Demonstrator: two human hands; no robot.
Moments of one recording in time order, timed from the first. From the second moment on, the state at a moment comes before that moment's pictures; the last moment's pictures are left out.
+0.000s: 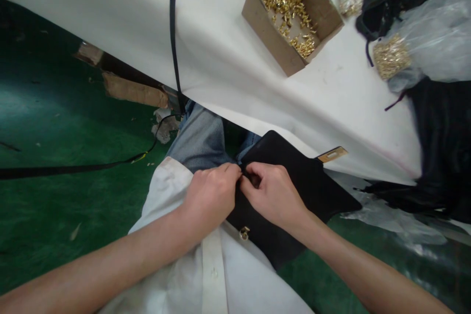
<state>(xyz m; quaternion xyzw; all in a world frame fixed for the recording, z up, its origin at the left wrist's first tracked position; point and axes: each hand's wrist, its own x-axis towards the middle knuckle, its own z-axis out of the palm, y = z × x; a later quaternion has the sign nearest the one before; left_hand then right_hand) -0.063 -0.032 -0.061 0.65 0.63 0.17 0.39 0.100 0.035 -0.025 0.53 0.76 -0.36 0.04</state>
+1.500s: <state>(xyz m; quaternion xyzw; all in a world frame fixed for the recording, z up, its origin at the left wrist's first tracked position) -0.068 -0.009 -0.084 0.65 0.55 0.26 0.46 0.113 0.048 -0.012 0.61 0.55 -0.57 0.08</state>
